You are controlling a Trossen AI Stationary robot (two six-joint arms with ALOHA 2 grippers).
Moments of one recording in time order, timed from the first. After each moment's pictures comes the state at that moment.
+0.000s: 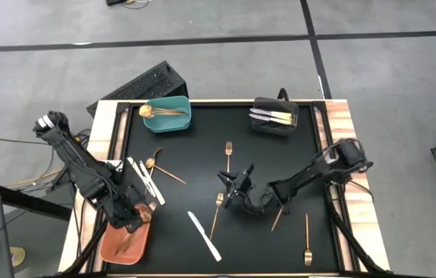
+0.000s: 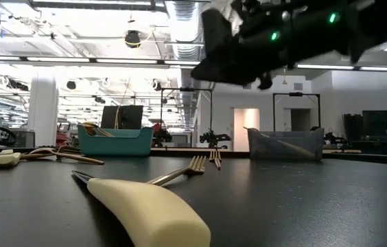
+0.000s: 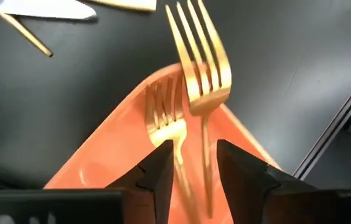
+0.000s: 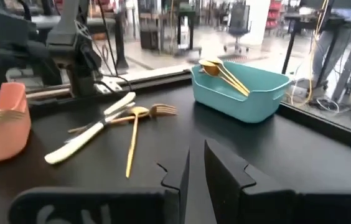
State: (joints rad) left arm -0.84 1.05 0.72 -0.90 -0.09 -1.54; right arm 0.36 1.87 0.85 0.86 0.94 0.17
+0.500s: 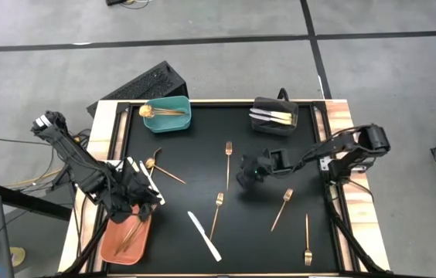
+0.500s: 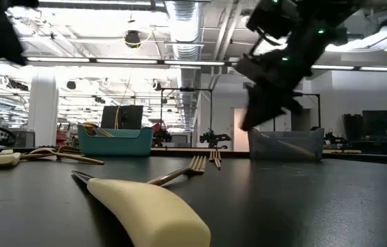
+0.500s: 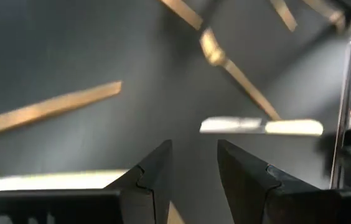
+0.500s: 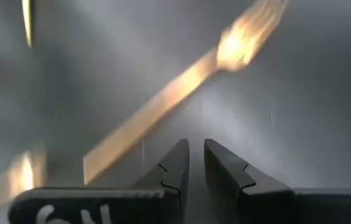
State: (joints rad) left arm -0.78 1.00 0.72 -0.76 -0.63 -1.30; right arm 0.07 1.57 0.85 -0.23 0.32 0.75
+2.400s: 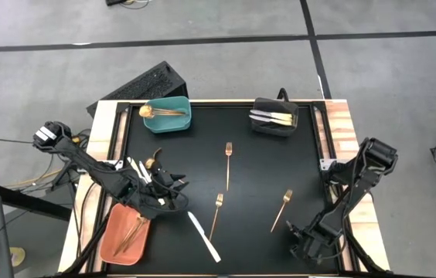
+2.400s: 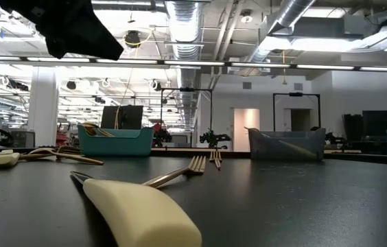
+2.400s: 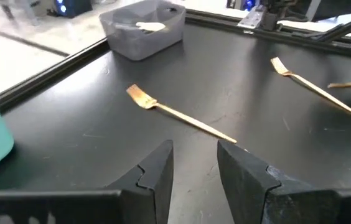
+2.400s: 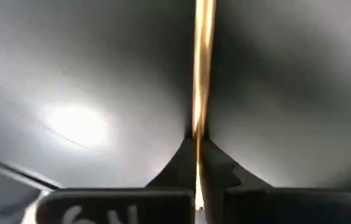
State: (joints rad) left arm -0.56 1.26 0.72 -0.24 -0.95 -0.70; right arm 0.95 1.64 0.86 -0.59 -0.16 1.91
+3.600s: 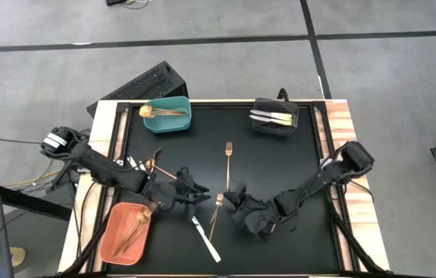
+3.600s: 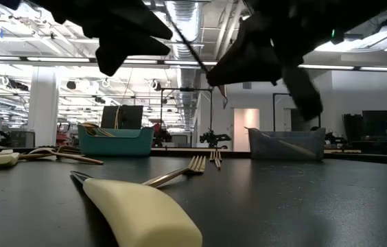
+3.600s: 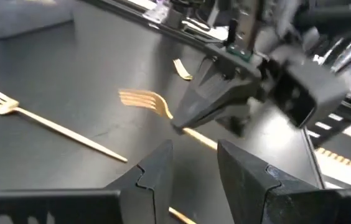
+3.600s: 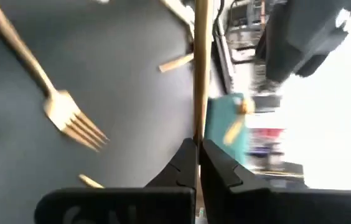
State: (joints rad) left arm -0.38 1.43 0.72 0.27 -0.44 -0.57; right arm 0.50 1.83 0.99 0.24 0.93 -0.85
